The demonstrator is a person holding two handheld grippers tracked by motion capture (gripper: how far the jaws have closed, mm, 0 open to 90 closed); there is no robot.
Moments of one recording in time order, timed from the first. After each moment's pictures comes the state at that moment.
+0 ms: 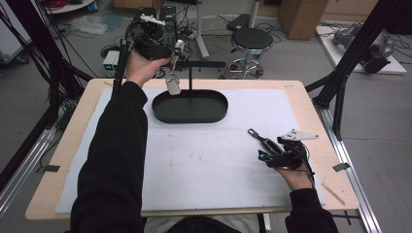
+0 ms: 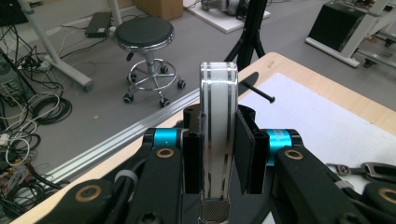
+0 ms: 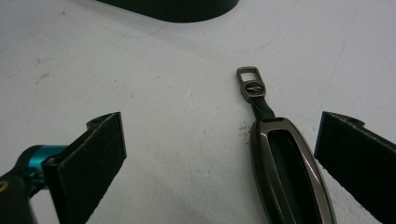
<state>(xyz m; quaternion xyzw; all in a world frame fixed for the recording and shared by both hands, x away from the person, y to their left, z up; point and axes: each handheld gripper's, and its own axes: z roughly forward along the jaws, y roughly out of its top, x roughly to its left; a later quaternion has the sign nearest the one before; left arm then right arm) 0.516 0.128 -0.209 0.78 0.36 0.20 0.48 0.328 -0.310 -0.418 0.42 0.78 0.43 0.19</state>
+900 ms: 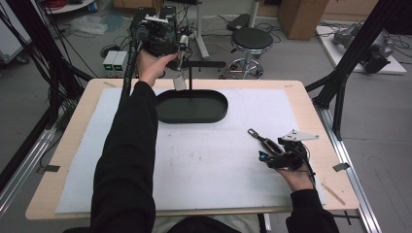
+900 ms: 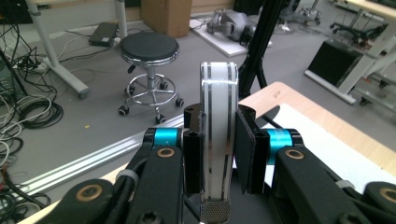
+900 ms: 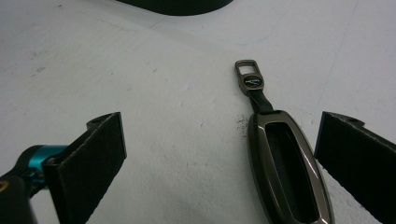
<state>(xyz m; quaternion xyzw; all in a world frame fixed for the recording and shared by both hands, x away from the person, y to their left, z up) 0.550 0.122 -0.230 0.73 0.40 0.19 0.52 0.328 -0.313 -0.421 0.42 0.78 0.42 0.19</state>
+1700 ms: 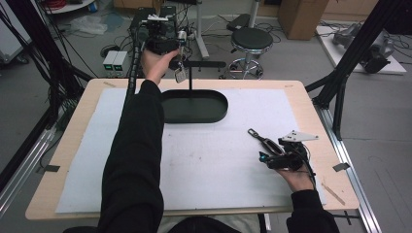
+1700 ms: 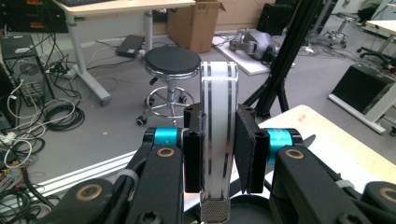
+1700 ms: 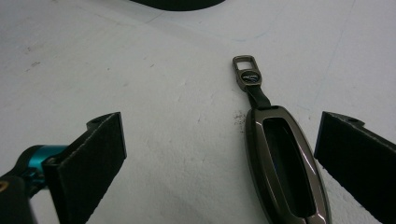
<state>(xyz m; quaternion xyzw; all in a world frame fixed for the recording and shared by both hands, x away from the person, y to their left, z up) 0.566 0.117 -0.239 0.70 0.43 0.23 0.53 0.327 -0.313 -0.422 0.42 0.78 0.41 0.19</state>
